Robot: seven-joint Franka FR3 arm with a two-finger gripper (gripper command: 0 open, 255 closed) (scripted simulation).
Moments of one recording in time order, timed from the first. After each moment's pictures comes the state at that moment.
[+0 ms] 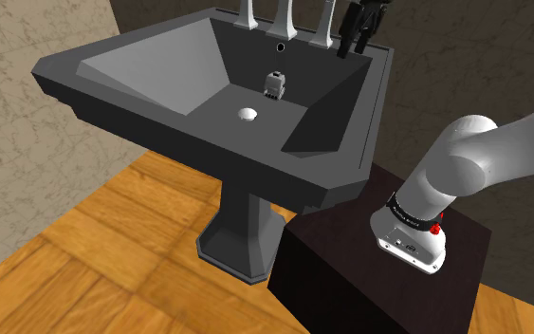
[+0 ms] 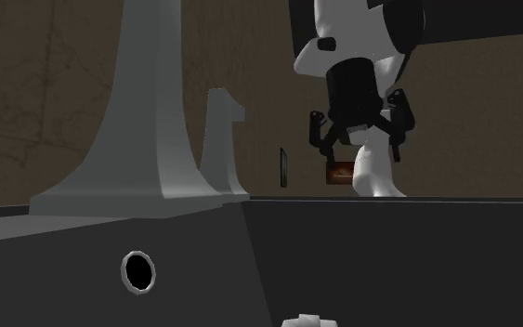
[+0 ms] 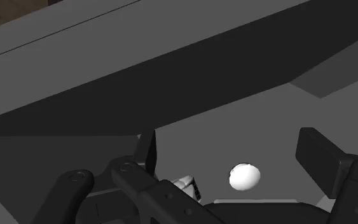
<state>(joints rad) 0.02 -0.78 -0.02 -2.33 0.09 1.59 0.00</state>
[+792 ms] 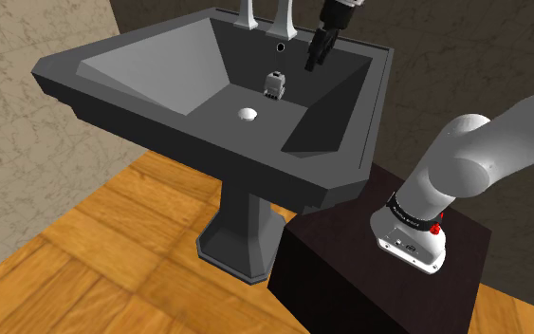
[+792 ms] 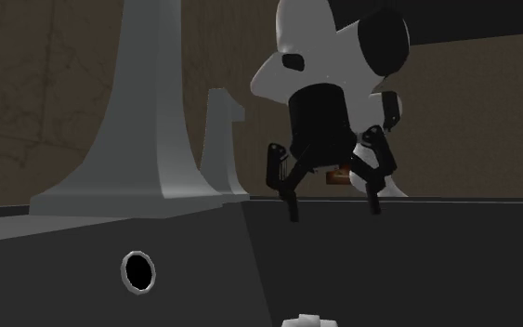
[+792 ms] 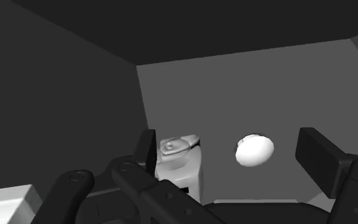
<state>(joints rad) 0.08 -0.54 -0.14 -2.37 0.09 1.95 -0.32</state>
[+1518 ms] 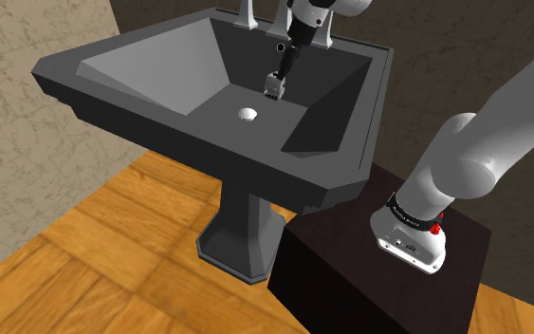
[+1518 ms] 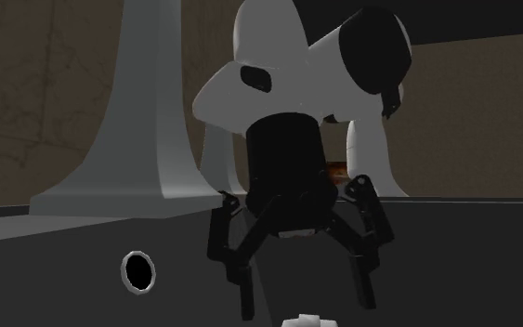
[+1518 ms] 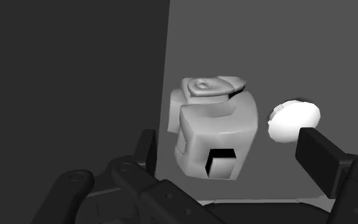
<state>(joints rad) 0.17 -0.21 -0.24 -2.26 0.22 2.21 -0.64</state>
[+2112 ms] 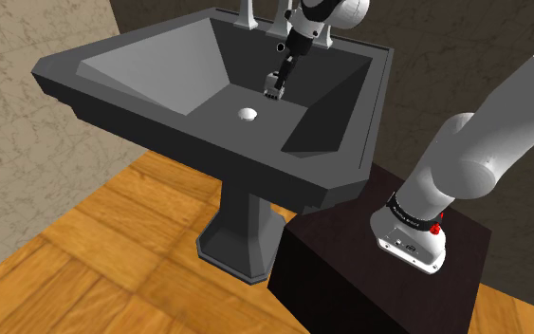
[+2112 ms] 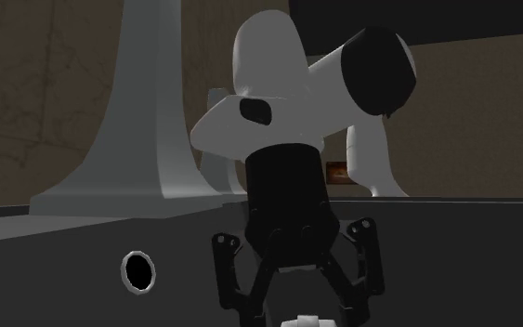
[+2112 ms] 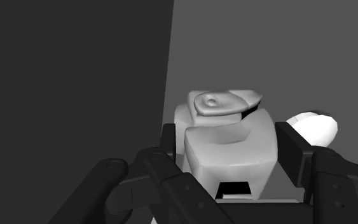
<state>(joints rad) 0.17 -0.18 -0.24 -2.30 0.25 2.29 -0.67</state>
